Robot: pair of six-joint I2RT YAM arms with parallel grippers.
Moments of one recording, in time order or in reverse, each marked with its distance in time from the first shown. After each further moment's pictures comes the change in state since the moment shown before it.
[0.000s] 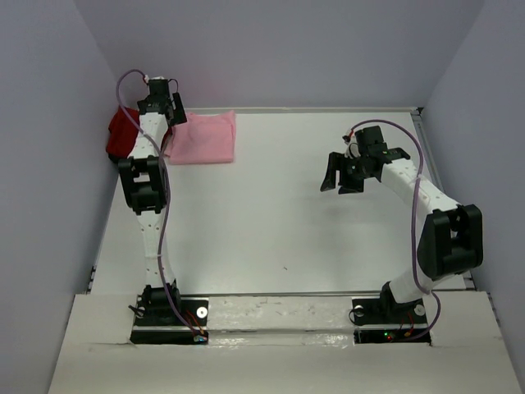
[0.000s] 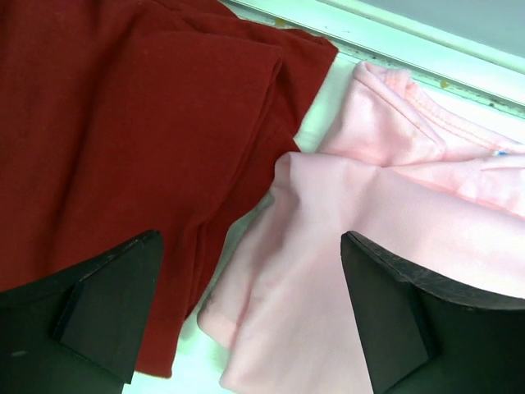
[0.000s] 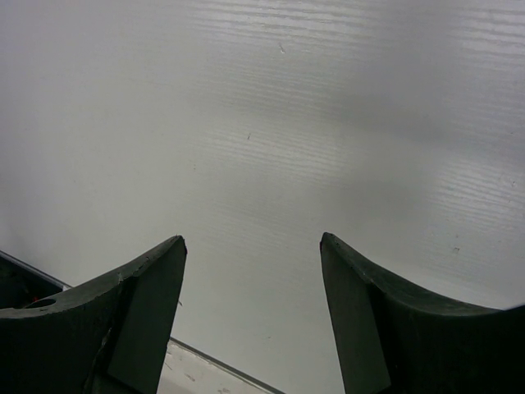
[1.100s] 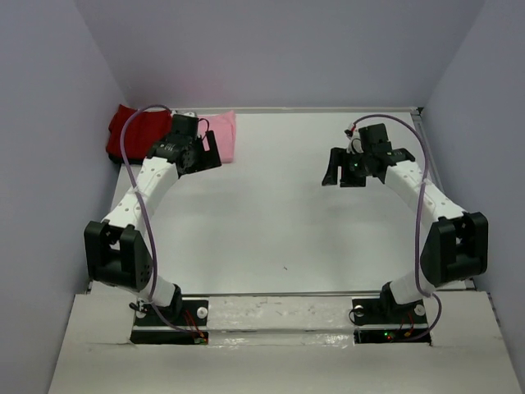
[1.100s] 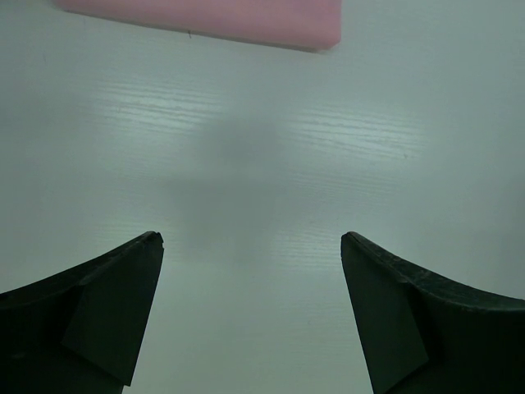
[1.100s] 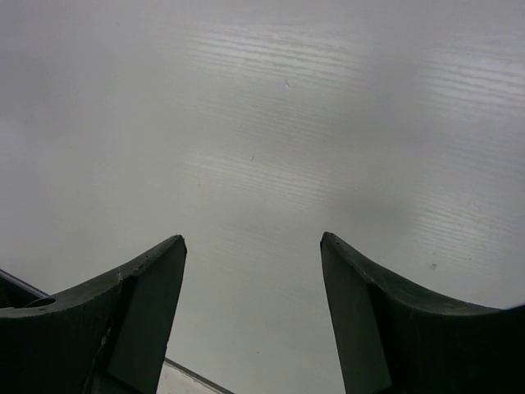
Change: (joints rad) left arm -0.300 -0.930 -0.954 -0.107 0.111 -0.217; right arm 0.000 -0.035 -0.003 0.041 0.012 -0.033
